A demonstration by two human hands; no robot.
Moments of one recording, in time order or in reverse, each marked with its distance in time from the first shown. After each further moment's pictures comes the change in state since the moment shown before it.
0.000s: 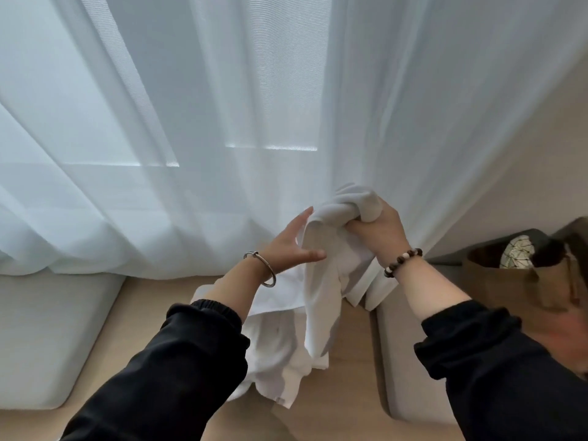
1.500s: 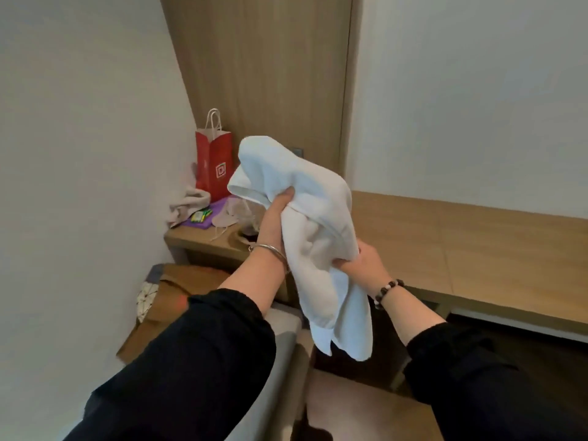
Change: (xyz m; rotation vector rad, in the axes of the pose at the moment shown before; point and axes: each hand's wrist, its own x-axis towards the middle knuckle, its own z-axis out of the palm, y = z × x) left_hand 0.023 0.374 0.622 -0.839 -0.944 -0.141; right_hand -0.352 0.212 -0.527 0.011 1.026 0.350
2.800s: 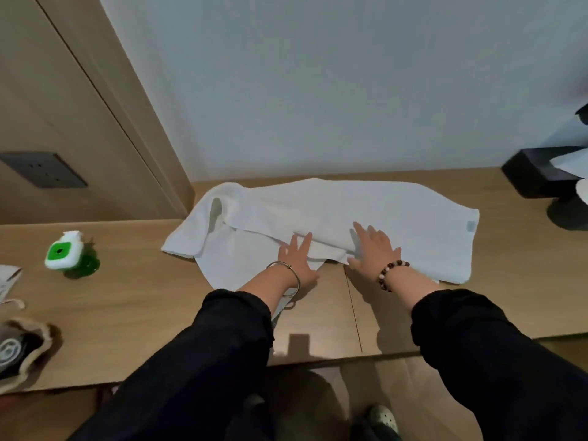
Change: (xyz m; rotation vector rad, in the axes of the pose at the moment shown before) left_hand 0.351 -0.323 0.138 1.910 -0.711 -0.324; right_hand 0.200 0.262 -0.303 -0.996 -0.097 0.665
